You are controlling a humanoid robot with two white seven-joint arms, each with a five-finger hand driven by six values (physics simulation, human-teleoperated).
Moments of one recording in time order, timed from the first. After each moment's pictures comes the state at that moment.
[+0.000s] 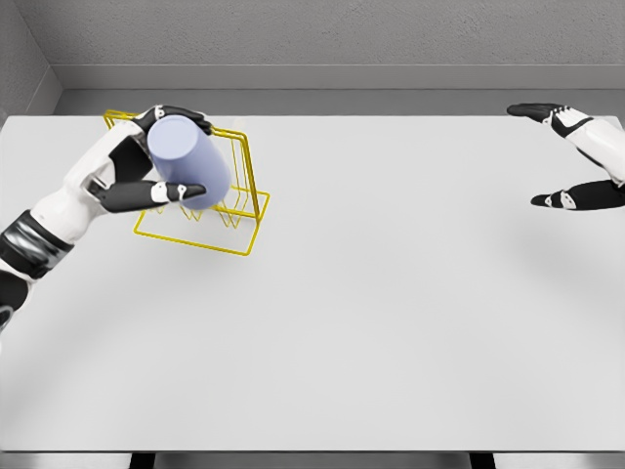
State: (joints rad) left arm -0.25 0.70 -0.36 -1.74 0.71 -0.17 -0.29; right arm -0.26 -0.68 -0.07 -1.49 0.04 -0.61 0.61
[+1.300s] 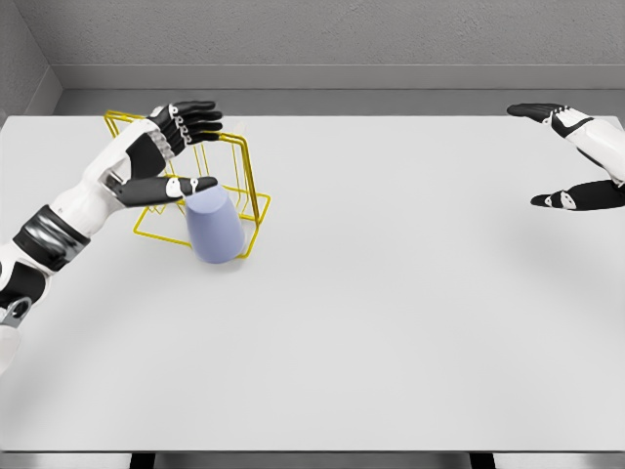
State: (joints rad) left arm -0.30 0.64 -0.38 -1.69 0.70 -0.13 -0.29; right arm -0.26 -0.68 -0.07 -1.49 0.04 -0.61 0.61
